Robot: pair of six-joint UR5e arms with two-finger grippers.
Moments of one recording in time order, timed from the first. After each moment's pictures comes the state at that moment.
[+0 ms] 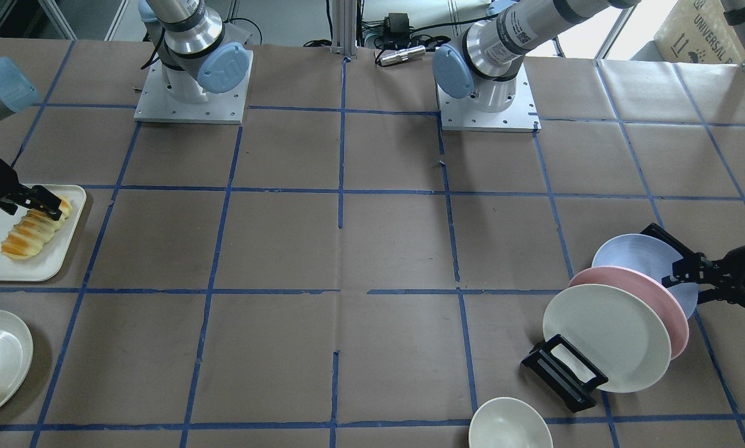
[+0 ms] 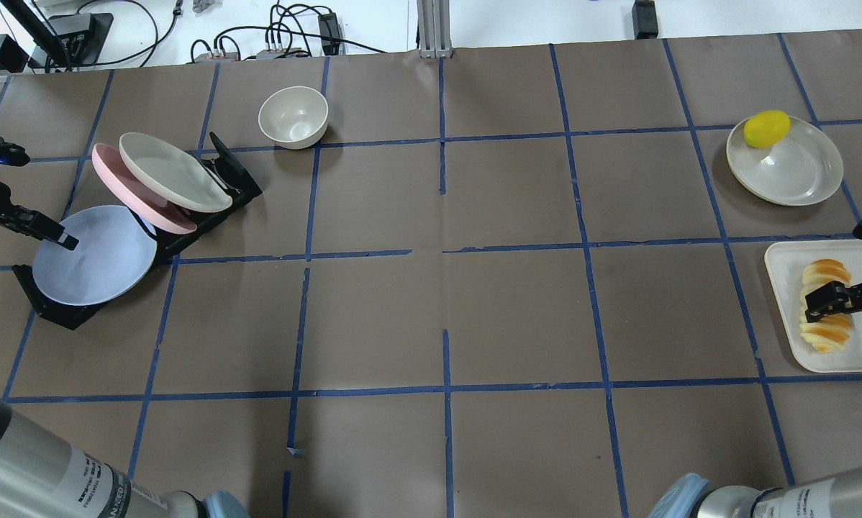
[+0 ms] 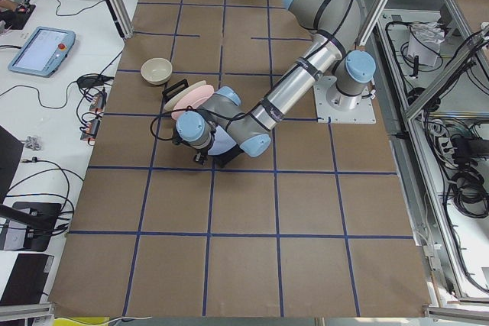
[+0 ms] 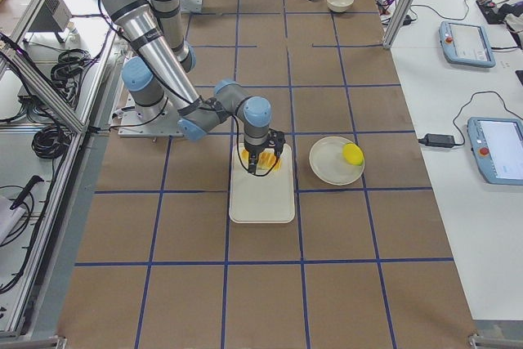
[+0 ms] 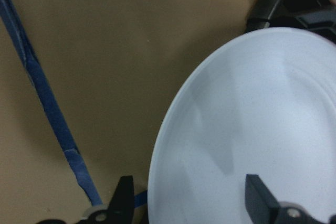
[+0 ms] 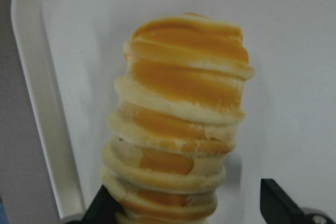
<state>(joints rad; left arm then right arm) -0.84 -2.15 -1.49 -1.27 1.42 1.08 0.76 -1.32 2.17 -2.39 -1.60 -0.68</state>
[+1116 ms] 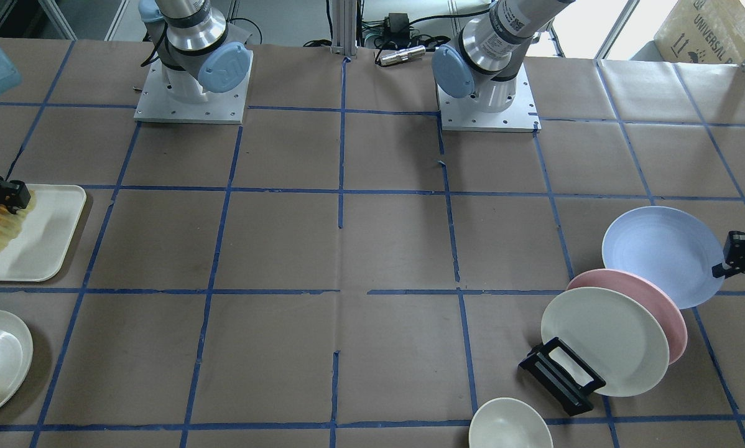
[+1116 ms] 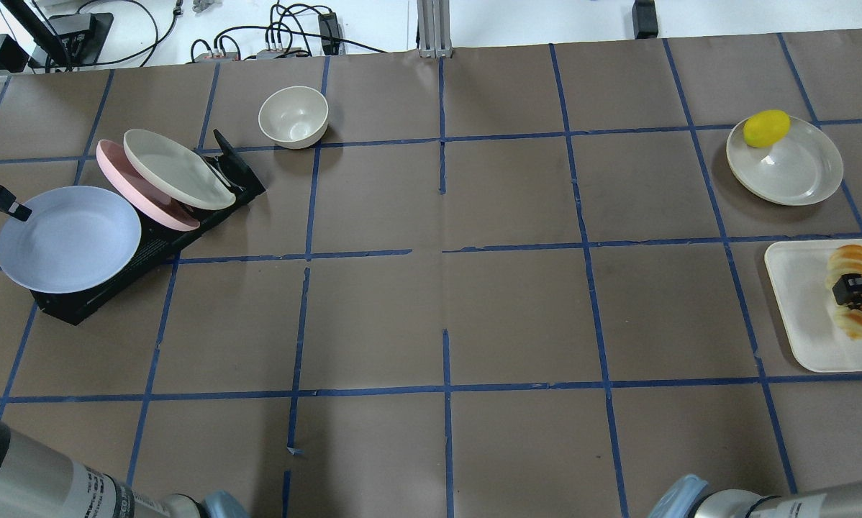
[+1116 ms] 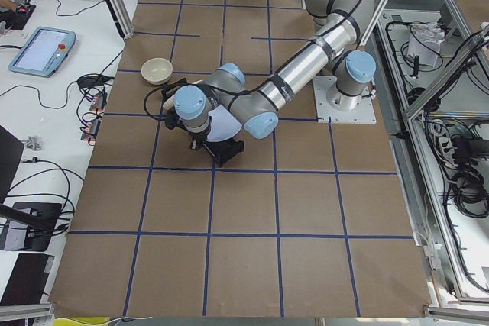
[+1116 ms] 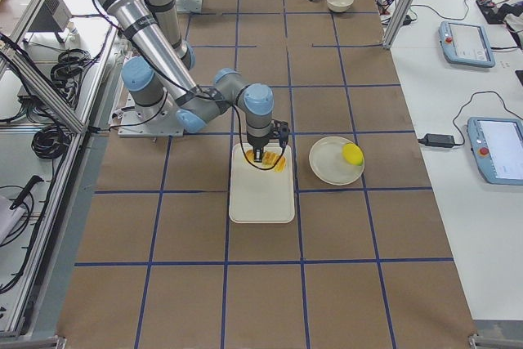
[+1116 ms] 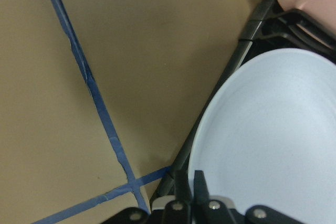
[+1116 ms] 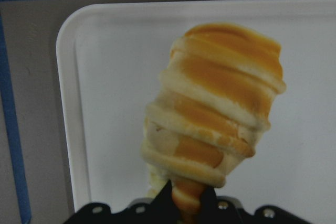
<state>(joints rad) -0.84 -1.99 -1.44 -1.42 1.44 1.08 0.79 -1.43 2.08 -2.26 -1.61 -0.76</state>
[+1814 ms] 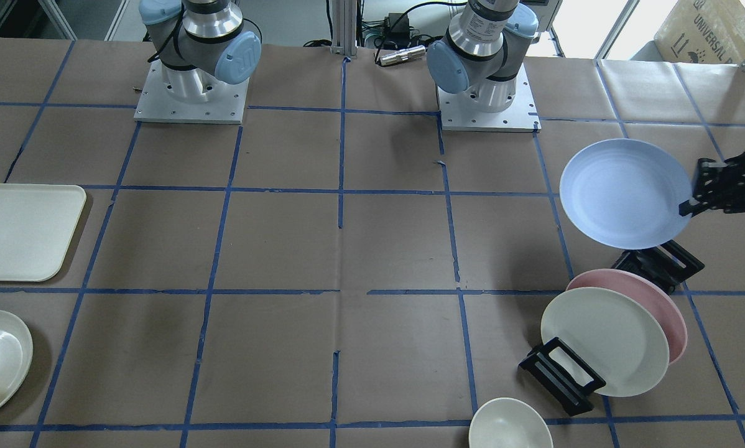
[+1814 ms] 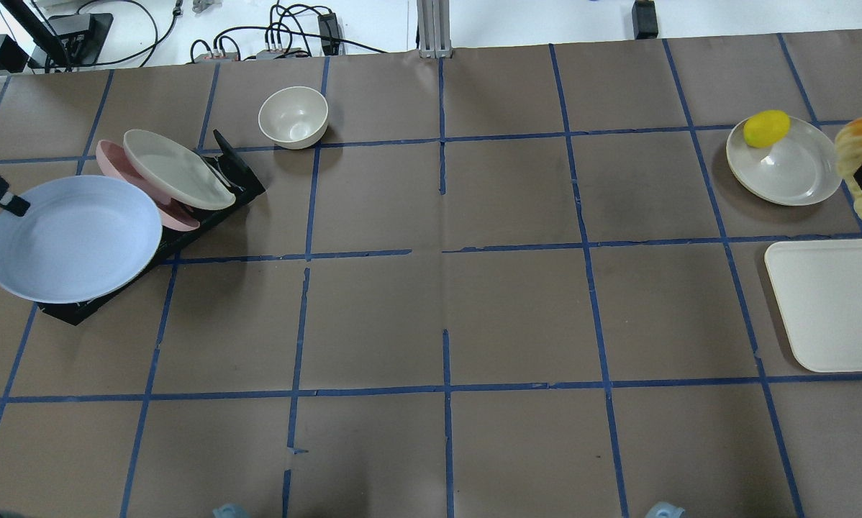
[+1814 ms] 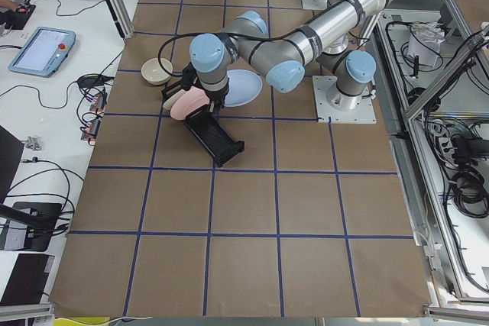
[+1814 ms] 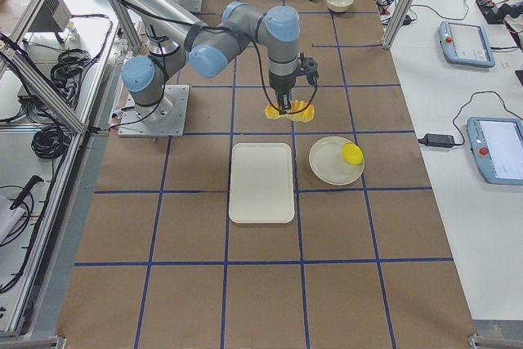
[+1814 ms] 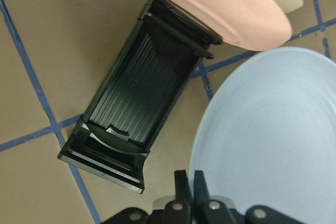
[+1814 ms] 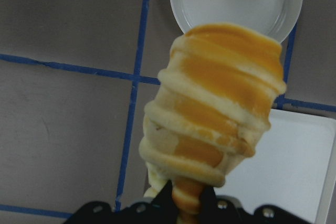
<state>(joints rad) -0.99 -1.73 -1.54 -1.59 1.44 0.95 1.03 -1.57 1.73 -1.84 -1.57 -0.75</state>
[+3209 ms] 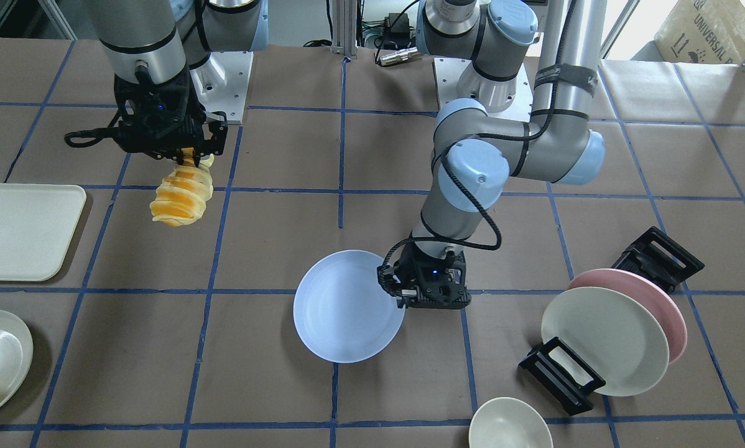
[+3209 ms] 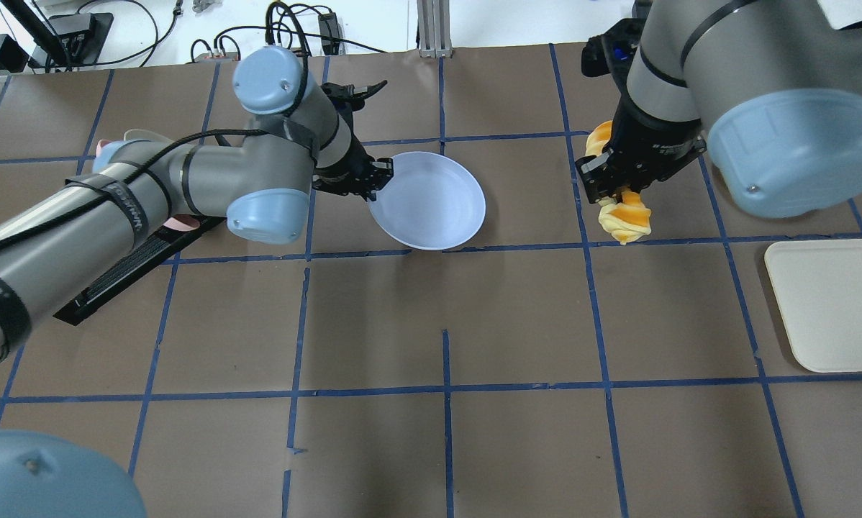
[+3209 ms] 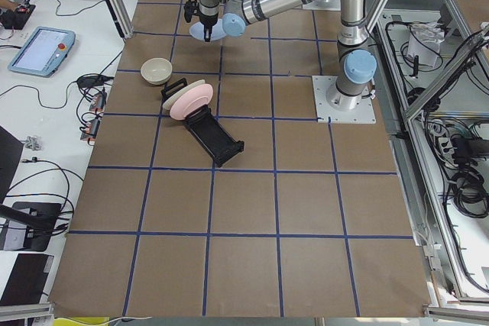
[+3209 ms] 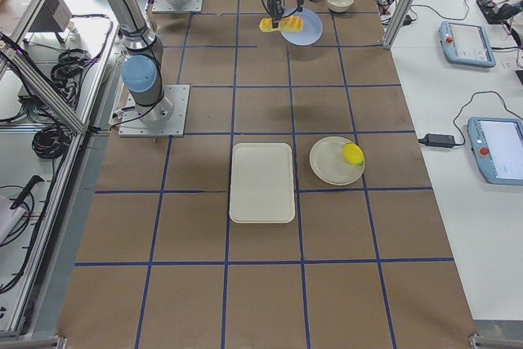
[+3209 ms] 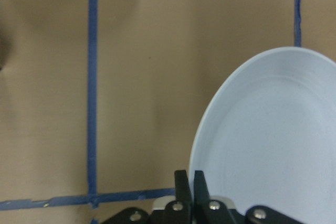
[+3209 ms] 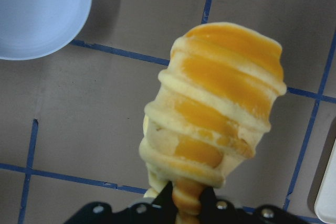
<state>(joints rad) -1.75 -1.99 -1.75 -0.76 1.45 -0.25 1.68 -1.59 1.70 -1.70 -1.63 -0.14</state>
